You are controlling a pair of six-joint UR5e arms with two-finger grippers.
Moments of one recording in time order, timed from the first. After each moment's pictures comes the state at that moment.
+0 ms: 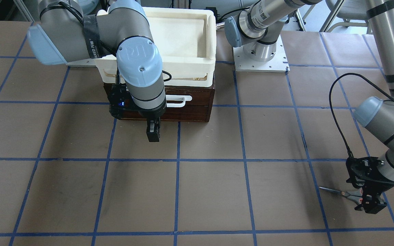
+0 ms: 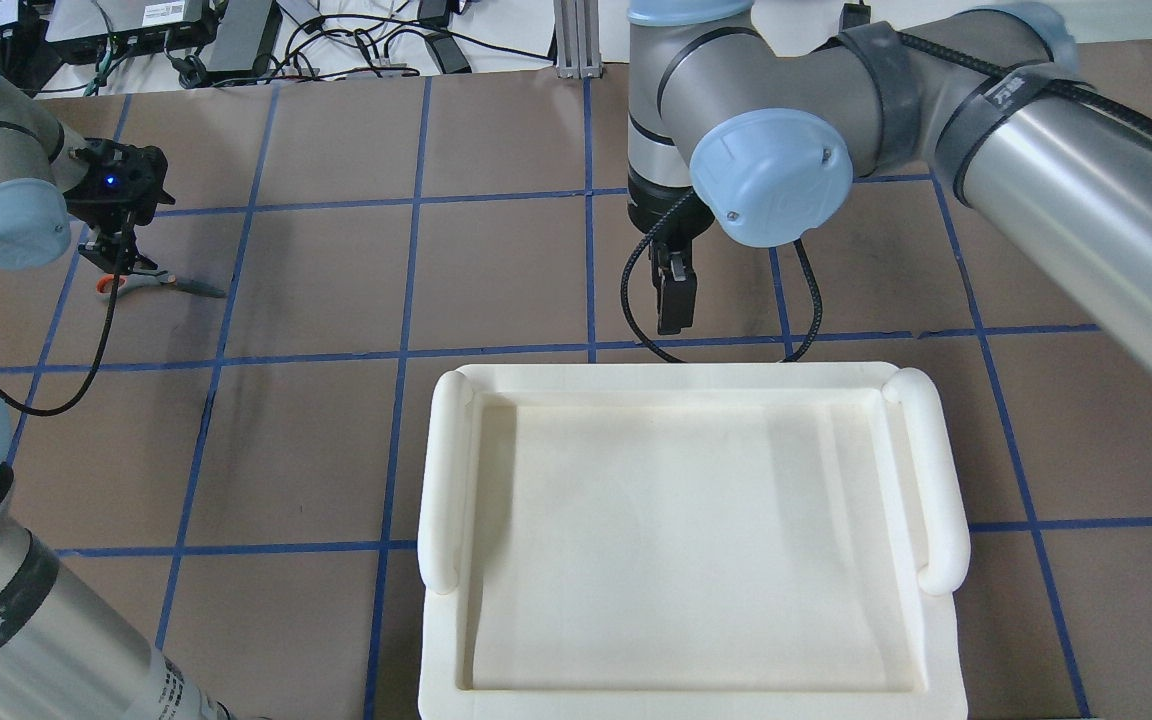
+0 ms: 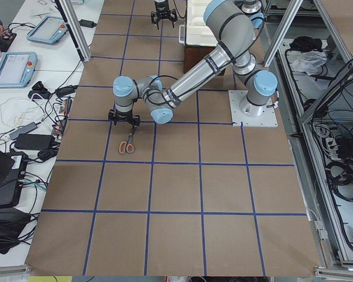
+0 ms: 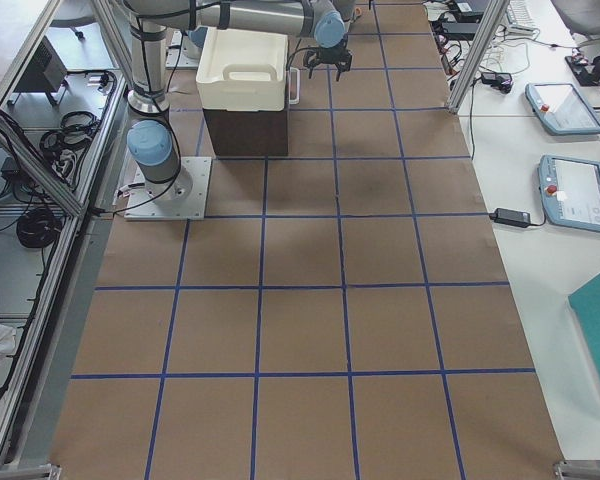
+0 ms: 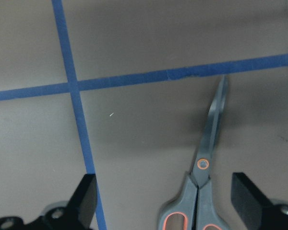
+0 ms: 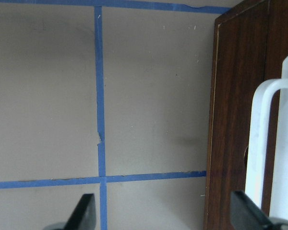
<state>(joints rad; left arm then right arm) -1.10 -2.16 -1.54 -0.88 1.50 2.16 1.87 -1.25 1.53 -1.71 -1.51 1.87</state>
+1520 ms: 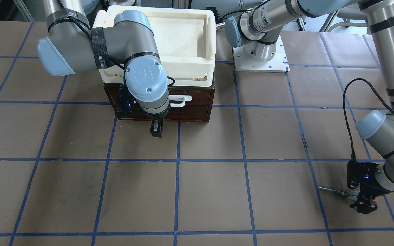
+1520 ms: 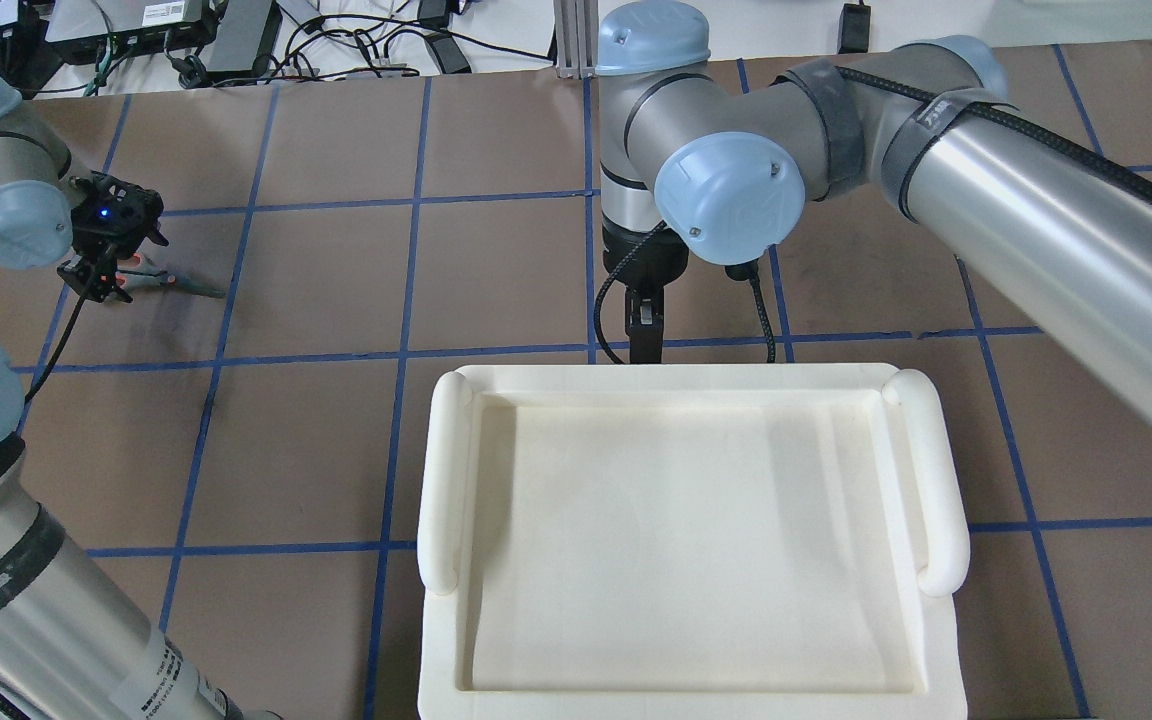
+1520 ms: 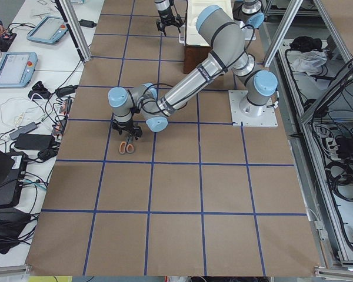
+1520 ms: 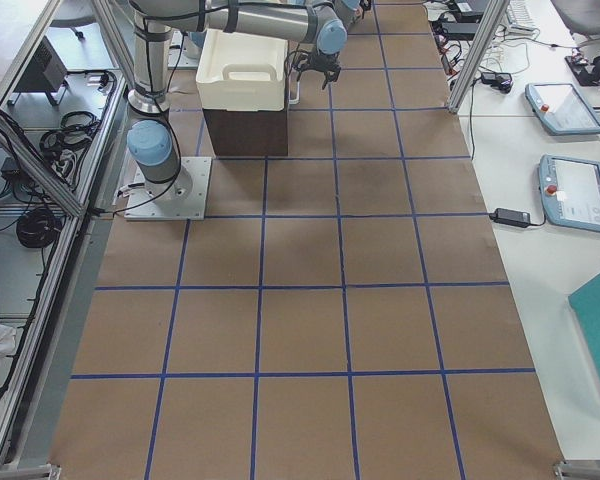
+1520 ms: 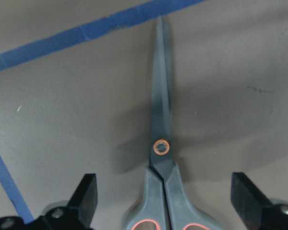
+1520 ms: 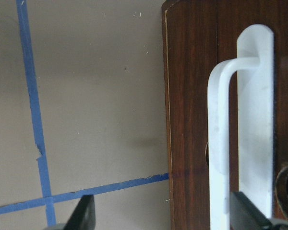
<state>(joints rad) -1.10 -2.25 -1.47 -0.95 1.60 2.34 1.88 -1.21 1.54 -1.60 -1.47 1.93</state>
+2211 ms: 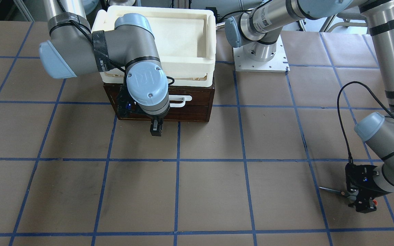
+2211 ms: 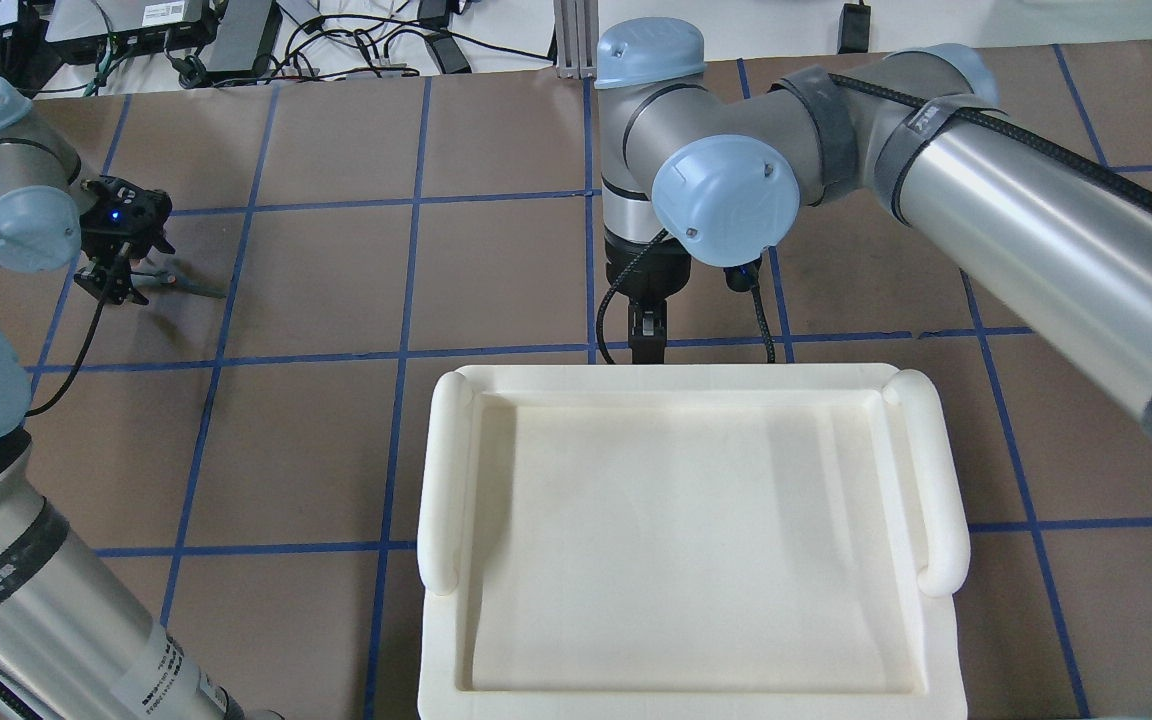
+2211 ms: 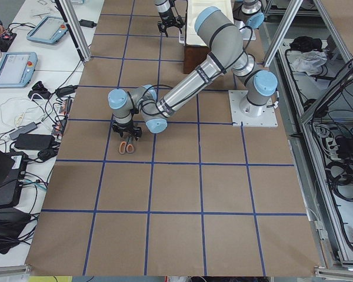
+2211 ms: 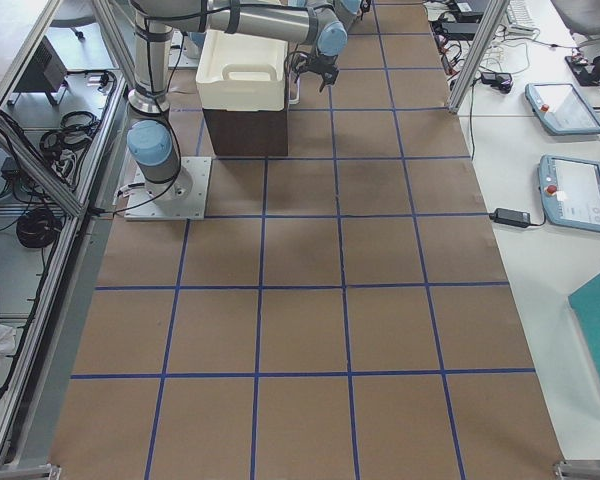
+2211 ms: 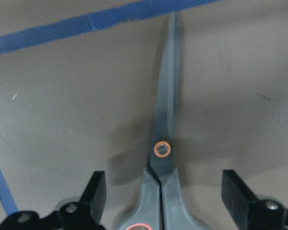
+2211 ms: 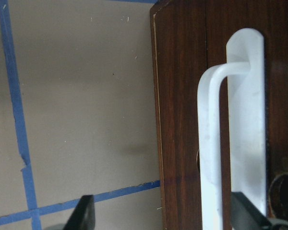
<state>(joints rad) -1.09 -2.27 -1.47 -0.95 1.61 2.26 1.88 -1.20 1.54 -1.56 -1.48 1.93</state>
